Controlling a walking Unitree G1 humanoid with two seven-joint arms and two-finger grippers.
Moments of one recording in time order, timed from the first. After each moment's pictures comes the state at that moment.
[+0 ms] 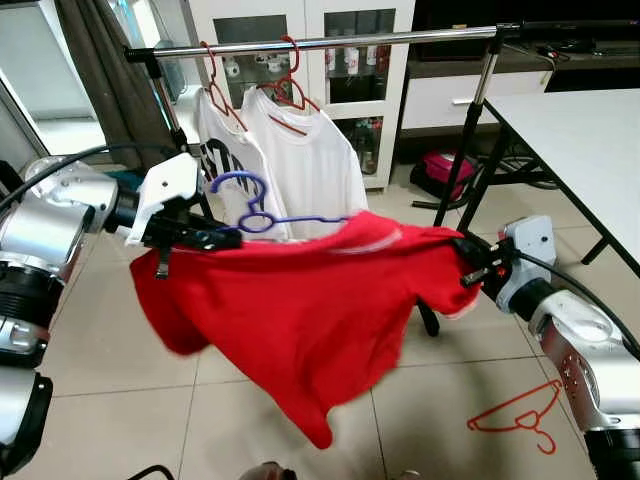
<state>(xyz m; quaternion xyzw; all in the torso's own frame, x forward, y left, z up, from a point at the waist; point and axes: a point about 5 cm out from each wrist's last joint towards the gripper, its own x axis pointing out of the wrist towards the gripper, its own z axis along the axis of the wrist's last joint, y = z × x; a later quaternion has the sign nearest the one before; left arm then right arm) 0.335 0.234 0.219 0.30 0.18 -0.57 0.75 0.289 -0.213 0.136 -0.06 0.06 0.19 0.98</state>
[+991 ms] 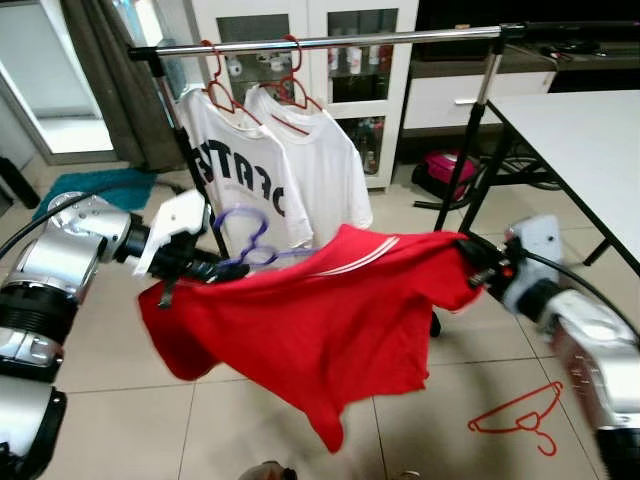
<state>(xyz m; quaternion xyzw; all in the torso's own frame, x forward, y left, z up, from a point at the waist) 0.326 0.227 0.189 0.21 0.18 -0.63 0.73 0.286 -0.226 0.134 -0.07 0.08 0.20 0.97</state>
